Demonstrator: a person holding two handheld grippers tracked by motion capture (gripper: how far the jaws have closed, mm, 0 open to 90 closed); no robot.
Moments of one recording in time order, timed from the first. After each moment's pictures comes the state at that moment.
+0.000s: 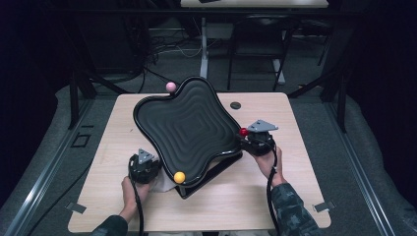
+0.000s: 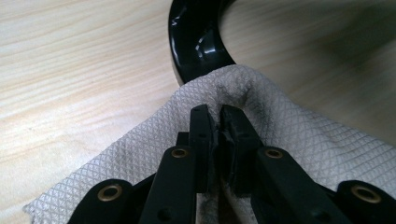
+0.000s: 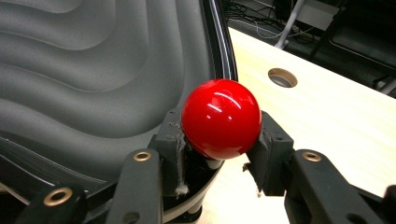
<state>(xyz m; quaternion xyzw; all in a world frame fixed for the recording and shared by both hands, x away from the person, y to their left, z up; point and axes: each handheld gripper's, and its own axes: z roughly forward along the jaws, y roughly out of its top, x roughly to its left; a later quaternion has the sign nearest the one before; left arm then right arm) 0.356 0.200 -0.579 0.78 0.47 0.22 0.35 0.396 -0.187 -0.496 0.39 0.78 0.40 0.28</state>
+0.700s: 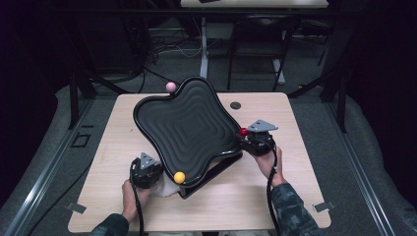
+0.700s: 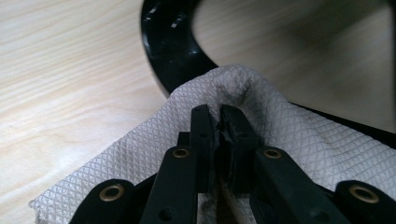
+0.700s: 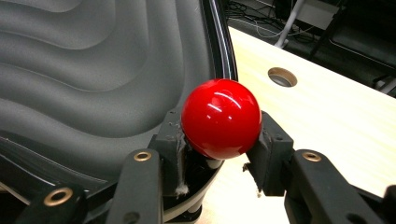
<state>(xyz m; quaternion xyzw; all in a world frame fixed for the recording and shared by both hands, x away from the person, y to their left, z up) 0.336 0.192 -0.575 0.80 0.44 0.21 0.35 0.396 -0.187 -0.496 0.40 0.78 0.40 0.28</state>
